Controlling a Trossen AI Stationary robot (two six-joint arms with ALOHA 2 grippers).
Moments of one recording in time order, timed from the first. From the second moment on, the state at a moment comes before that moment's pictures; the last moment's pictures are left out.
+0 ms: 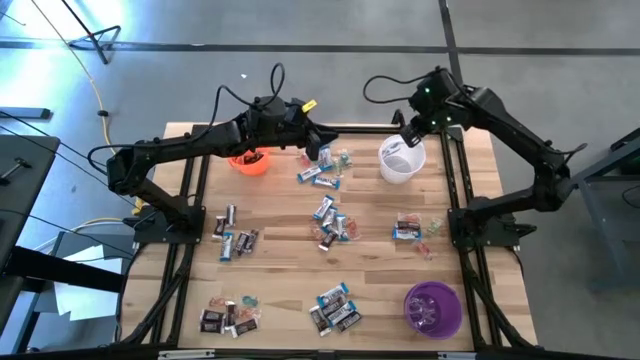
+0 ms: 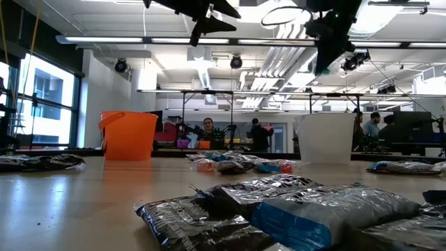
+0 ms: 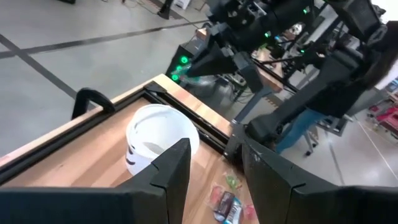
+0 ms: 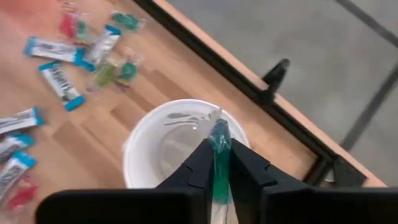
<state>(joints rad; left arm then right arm) 0.35 1.50 1.32 -0.06 0.10 -0.47 -0.78 1.31 1.43 -1.14 0.05 0.03</state>
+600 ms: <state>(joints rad) 0.35 1.49 1.32 -0.35 0.09 -0.46 -0.75 1.31 1.43 -1.17 -0.20 0.07</state>
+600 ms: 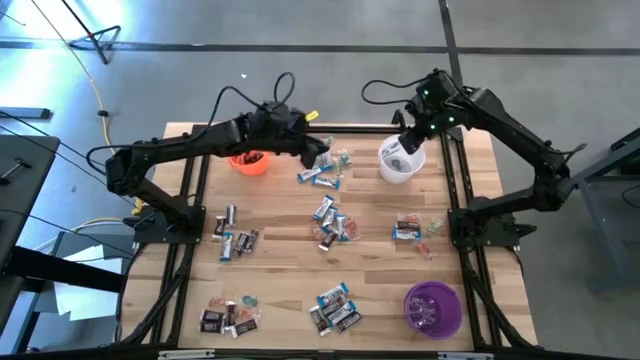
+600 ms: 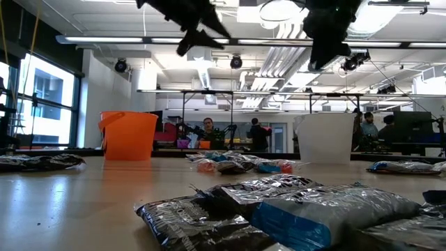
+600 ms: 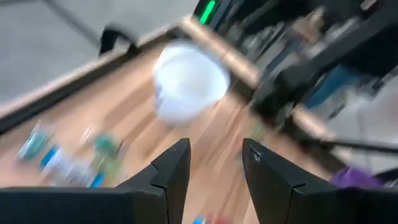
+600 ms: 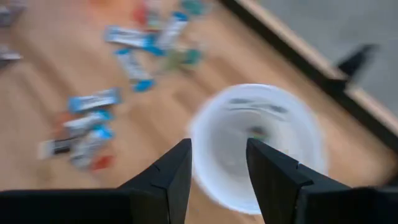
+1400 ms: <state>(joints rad) 0.37 1.49 1.29 -0.63 -0.07 -0.27 -0.54 1.32 1.43 -0.87 -0.08 -0.10</state>
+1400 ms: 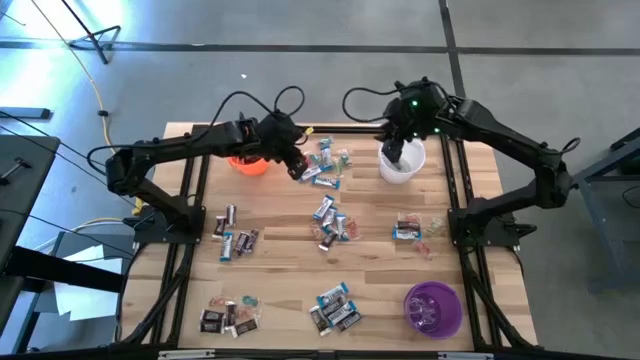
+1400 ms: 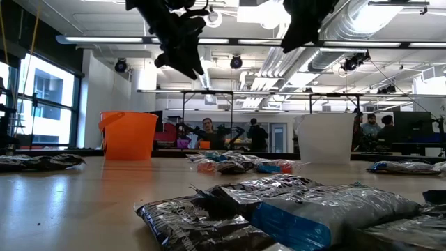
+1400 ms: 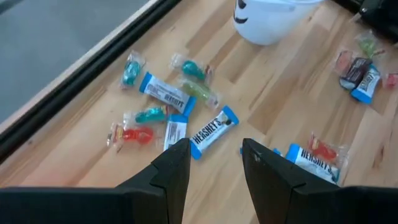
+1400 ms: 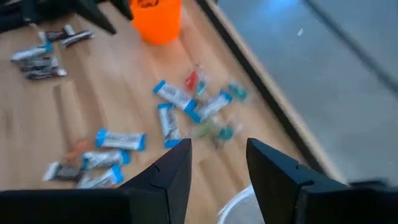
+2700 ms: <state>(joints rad) 0.54 1.23 1.29 -0.86 -0.23 -0.24 -0.56 2.08 1.98 -1.04 -0.09 -0.15</state>
